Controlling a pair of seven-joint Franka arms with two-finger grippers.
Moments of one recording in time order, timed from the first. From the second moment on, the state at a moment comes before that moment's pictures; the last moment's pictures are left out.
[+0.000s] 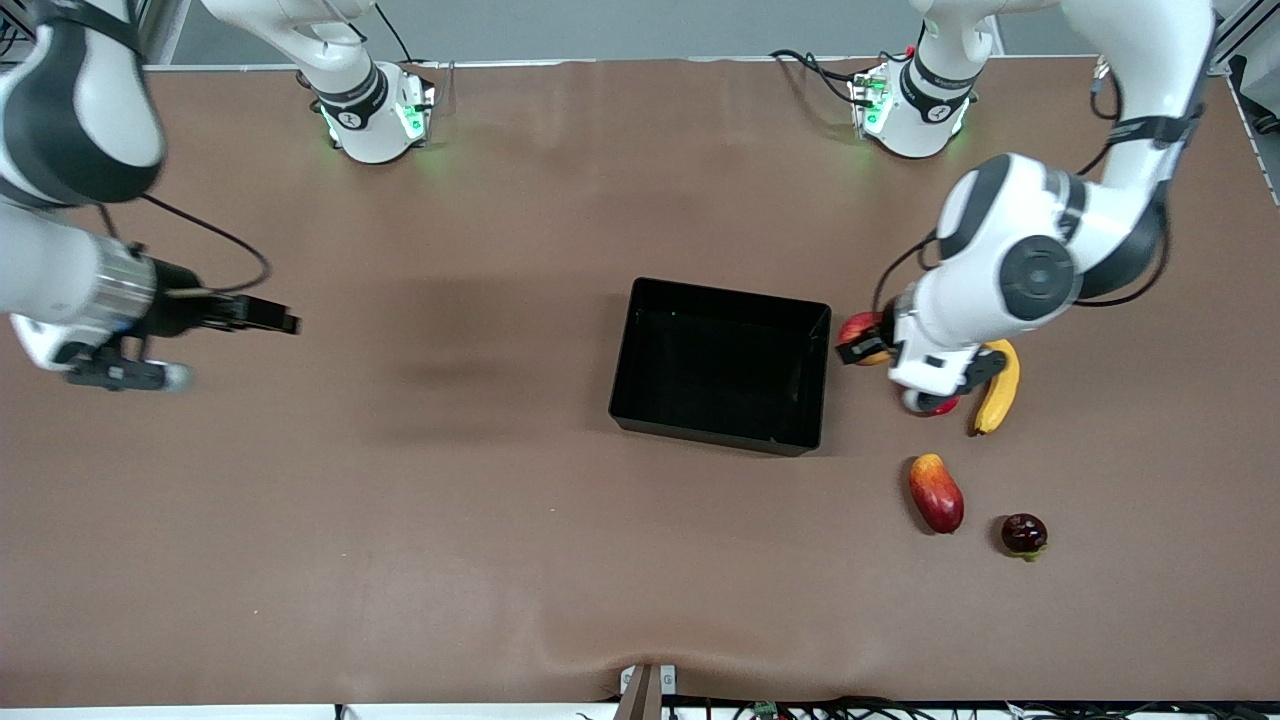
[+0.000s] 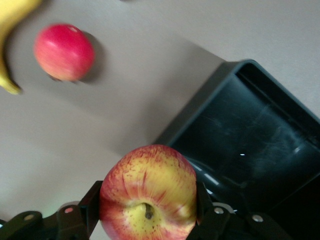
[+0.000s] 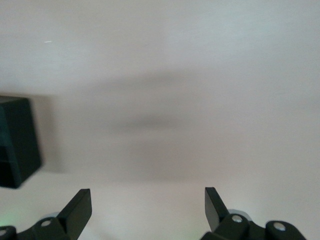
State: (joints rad) left arm 0.04 0.32 -0.47 -1.80 -0.02 1.92 -0.91; right arm 0.05 0.12 -0.03 -1.65 0.14 1.60 0.09
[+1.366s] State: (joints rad) left arm -0.10 0.67 -0.47 -1.74 0.18 2.16 -1.22; right arm -0.05 -0.03 -0.01 -1.55 0.06 1.44 0.09
